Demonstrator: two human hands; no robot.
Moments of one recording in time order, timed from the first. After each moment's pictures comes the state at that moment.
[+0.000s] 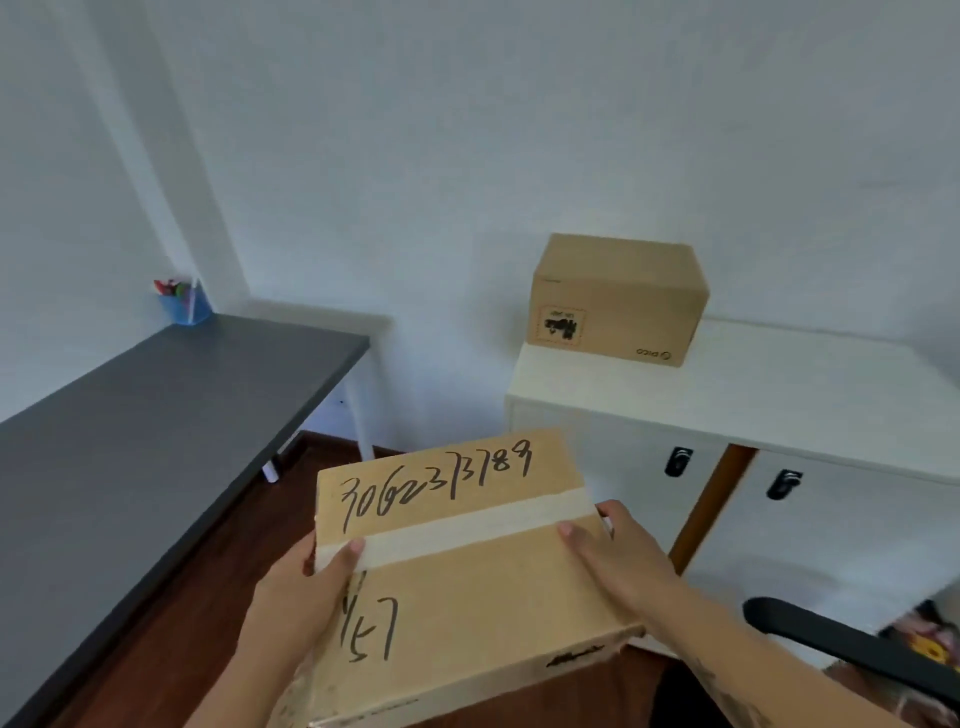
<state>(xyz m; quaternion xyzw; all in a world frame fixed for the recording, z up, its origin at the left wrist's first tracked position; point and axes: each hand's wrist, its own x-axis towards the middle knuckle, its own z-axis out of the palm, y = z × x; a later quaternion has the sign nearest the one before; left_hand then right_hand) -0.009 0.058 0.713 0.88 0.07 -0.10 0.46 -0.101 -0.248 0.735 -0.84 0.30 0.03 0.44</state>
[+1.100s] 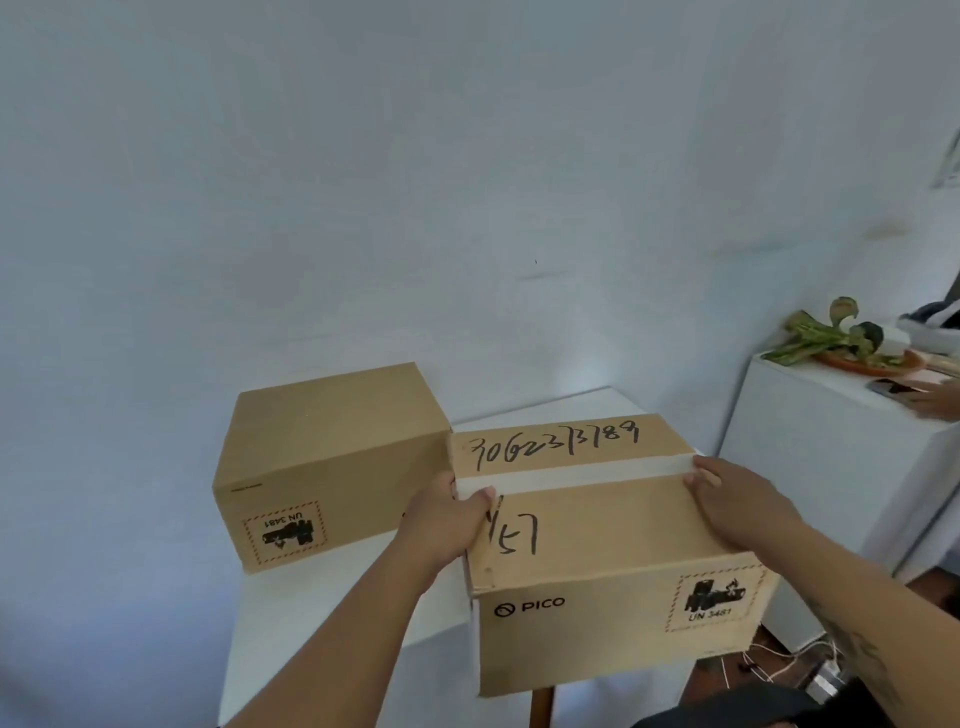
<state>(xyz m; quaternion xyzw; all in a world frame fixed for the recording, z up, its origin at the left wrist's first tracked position) 0.134 -0.446 0.823 0.74 -0.35 -0.33 0.47 -0.138 -0.611 0.829 -0.74 0.62 -0.12 0.21</state>
